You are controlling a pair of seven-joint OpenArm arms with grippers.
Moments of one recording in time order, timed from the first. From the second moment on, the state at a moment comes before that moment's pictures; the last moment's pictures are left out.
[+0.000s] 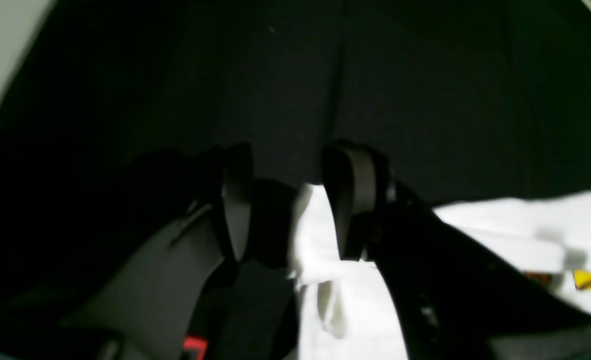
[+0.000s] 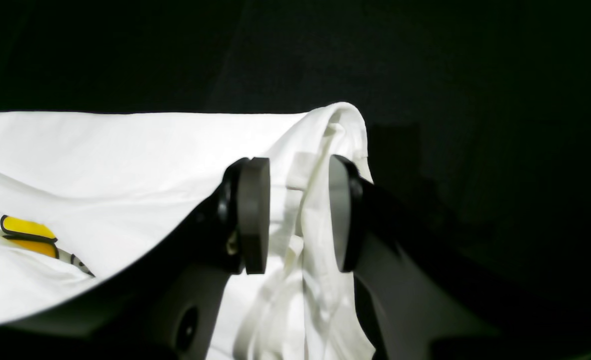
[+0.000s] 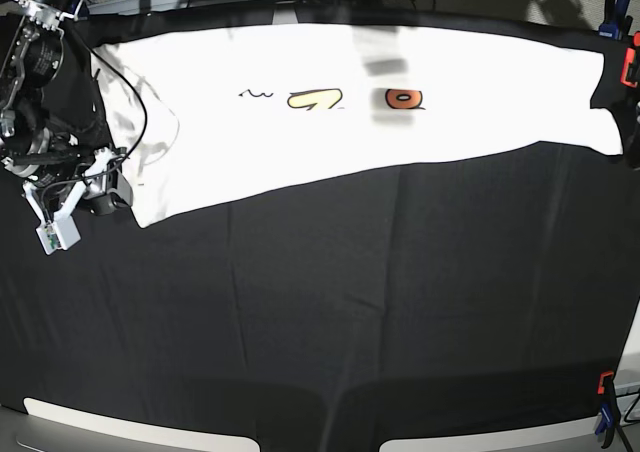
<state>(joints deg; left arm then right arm) 18.2 -28.7 -41.1 79.4 -59.9 -42.4 43.3 -4.6 22.4 28.6 102.9 39.3 37.2 -68.7</state>
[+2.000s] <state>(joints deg) 21.5 -25.8 -30.8 86.8 -37.0 -39.2 45.8 -4.3 22.4 28.6 102.9 43.2 37.2 -67.7</state>
